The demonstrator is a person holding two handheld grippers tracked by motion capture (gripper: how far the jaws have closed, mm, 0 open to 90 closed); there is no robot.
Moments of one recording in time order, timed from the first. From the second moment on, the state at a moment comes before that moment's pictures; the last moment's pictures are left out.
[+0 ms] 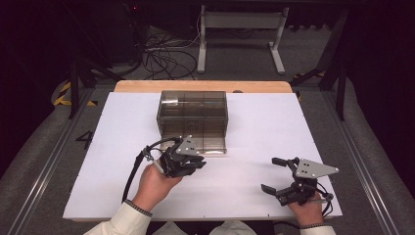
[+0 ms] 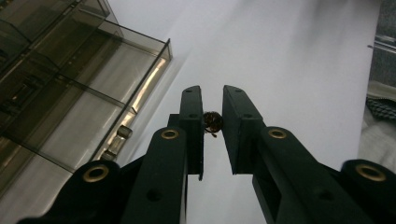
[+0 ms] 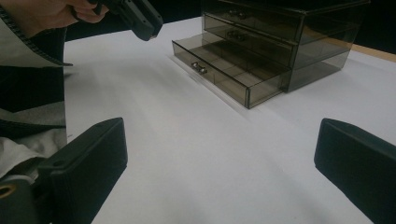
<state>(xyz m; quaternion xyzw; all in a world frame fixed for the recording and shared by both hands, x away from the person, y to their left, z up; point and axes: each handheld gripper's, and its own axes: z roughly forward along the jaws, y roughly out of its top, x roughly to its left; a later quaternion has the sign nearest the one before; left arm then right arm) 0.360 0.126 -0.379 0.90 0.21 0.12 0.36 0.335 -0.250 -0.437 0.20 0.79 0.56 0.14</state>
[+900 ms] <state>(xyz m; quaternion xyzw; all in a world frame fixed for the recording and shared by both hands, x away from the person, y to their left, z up) 0.404 0.103 -0.367 0.89 0.24 0.13 0.36 0.335 -0.251 -0.438 0.20 0.79 0.56 0.13</state>
